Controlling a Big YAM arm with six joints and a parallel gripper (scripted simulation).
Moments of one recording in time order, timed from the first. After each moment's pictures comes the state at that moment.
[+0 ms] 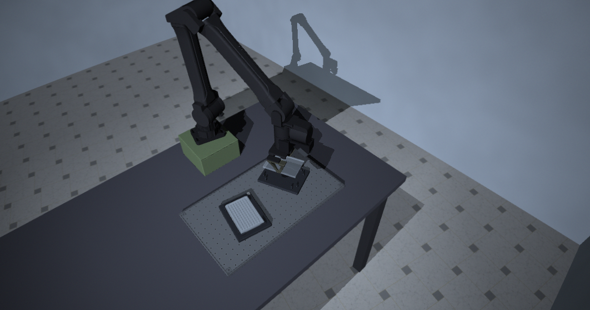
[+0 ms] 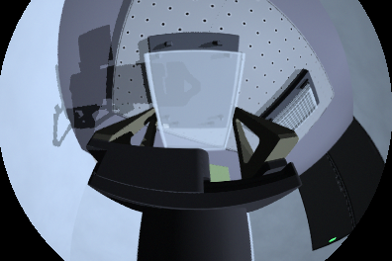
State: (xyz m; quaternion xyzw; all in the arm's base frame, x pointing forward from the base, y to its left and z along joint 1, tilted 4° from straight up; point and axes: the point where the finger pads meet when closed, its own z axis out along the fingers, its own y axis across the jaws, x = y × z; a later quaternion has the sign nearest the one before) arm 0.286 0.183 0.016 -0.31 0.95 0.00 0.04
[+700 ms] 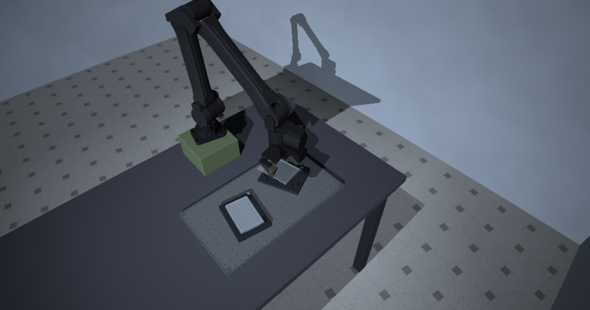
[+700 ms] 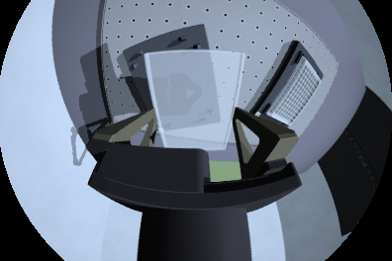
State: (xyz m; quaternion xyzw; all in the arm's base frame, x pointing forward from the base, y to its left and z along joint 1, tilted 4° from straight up) arm 0.297 0.156 0.015 -0.20 0.98 0.01 0.03
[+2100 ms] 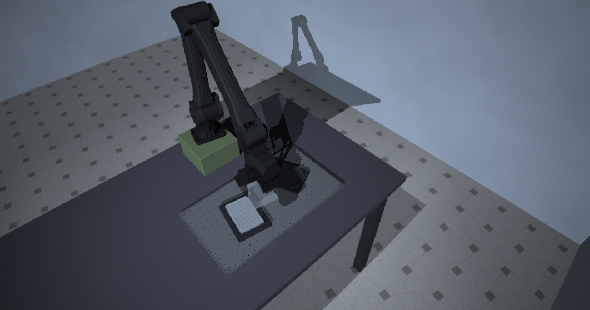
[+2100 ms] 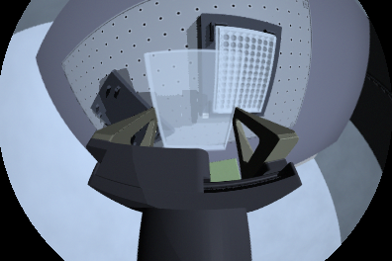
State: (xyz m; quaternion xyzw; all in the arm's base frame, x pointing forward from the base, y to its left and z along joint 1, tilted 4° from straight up) arm 0.348 0.048 0.016 0.00 1.00 0.01 0.03
